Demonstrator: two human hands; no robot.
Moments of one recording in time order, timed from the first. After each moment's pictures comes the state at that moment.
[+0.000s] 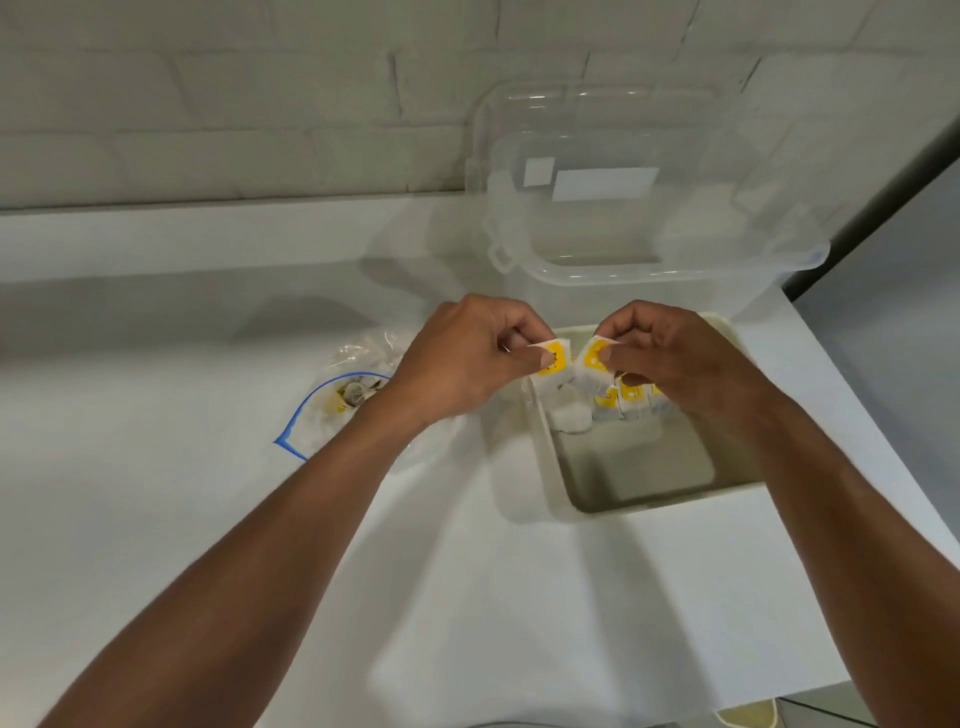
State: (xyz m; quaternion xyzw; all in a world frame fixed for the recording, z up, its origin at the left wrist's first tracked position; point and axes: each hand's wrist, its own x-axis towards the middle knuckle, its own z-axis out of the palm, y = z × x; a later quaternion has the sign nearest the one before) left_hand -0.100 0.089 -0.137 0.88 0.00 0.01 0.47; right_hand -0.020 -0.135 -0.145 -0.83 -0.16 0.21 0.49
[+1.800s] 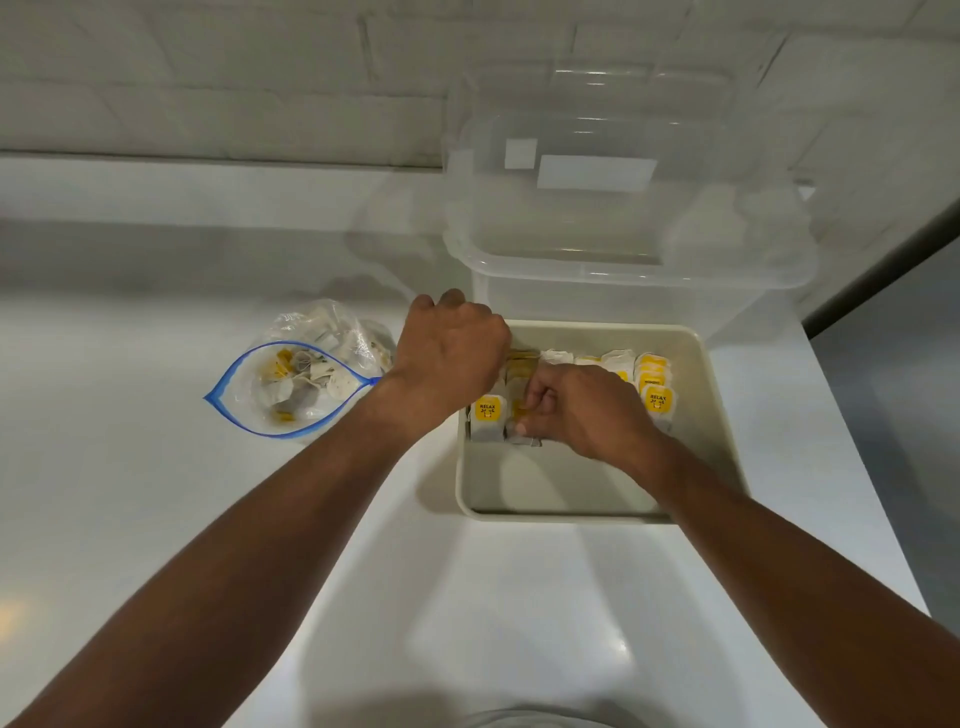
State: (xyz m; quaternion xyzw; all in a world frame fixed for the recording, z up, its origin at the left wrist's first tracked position) left_hand -0.051 0.016 -0.176 0.99 0.05 0.01 -0.09; right_hand 0.005 -0.153 -0.221 -0.91 -0.32 0.20 0.18
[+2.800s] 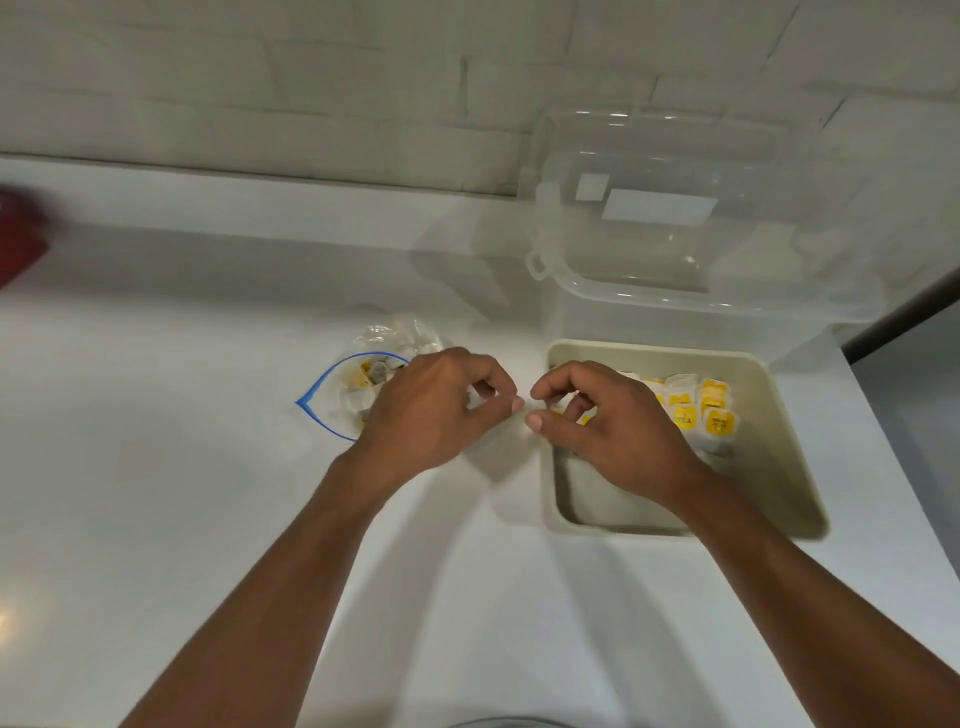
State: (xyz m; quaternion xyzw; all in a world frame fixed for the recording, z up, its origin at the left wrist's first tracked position) left_hand -0.153 0.091 -0.171 0.94 0.11 0.07 0.32; right_hand -0.060 -0.102 -0.172 -0.84 -0.36 0.13 0.39
